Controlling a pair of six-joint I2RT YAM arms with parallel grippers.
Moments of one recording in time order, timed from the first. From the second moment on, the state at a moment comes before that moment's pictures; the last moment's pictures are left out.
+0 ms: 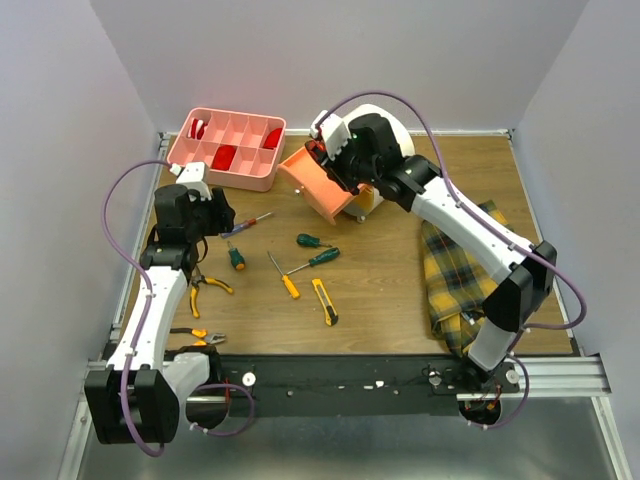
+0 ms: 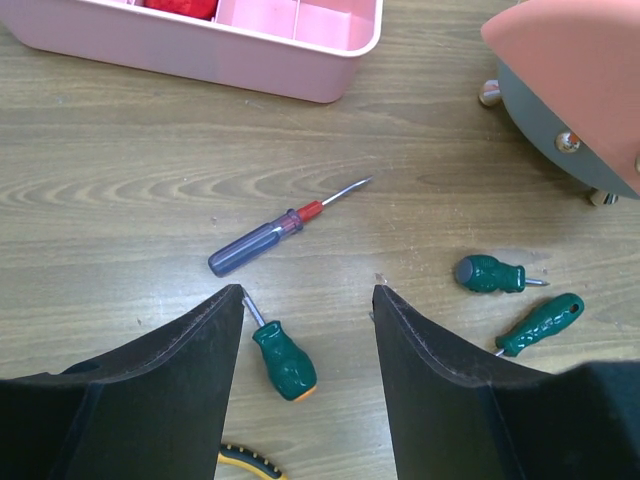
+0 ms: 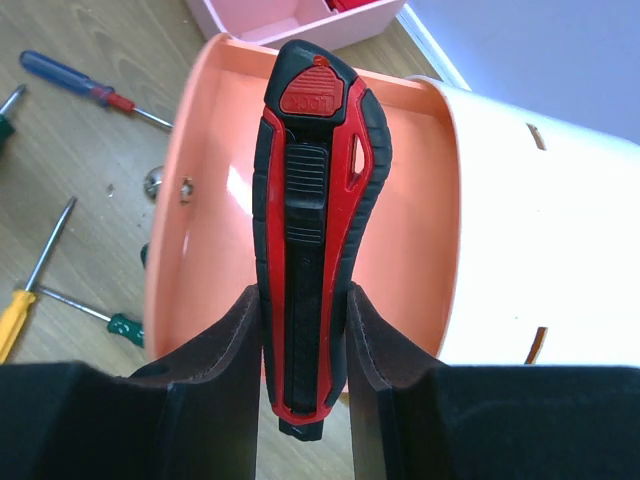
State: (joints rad) left arm 0.01 1.03 0.81 -0.22 0.19 -0.14; right arm 0.73 1.73 1.76 -0.53 0.01 -0.36
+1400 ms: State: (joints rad) left arm 0.03 1.10 0.83 -0.18 0.17 -0.26; right arm 0.78 1.39 1.37 -0.46 -0.06 -0.24
